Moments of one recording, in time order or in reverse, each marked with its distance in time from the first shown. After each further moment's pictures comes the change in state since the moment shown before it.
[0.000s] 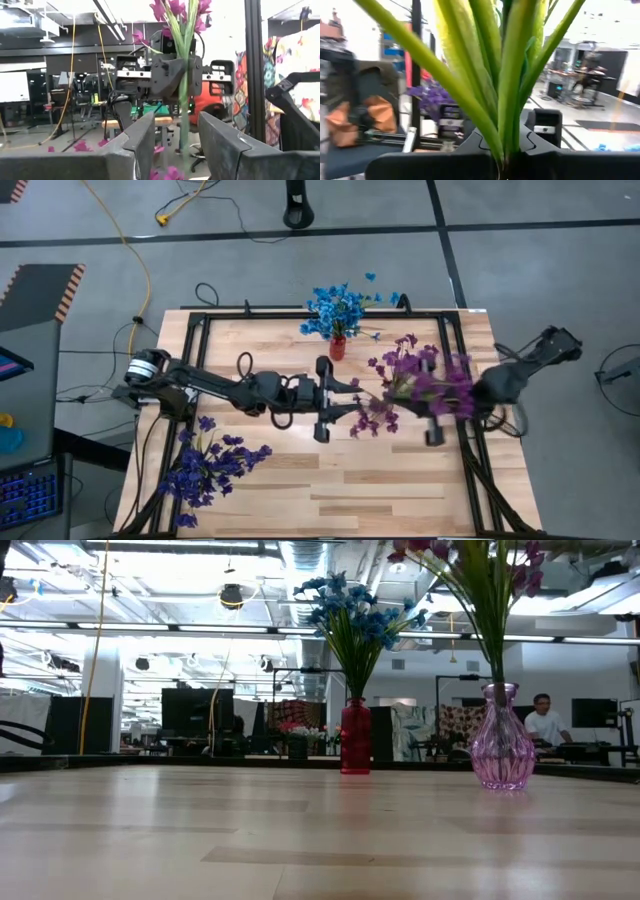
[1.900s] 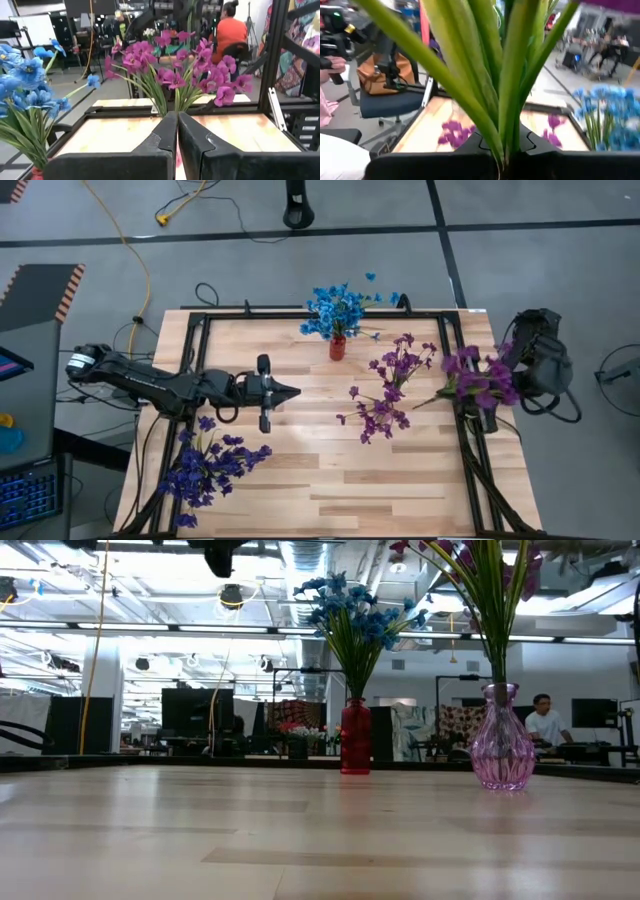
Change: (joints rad) left arm -0.010 -0.582 -0.544 -0.376 -0.153 -0.026; right arm 0.413 -0.331 0.035 -0.702 0.366 0.192
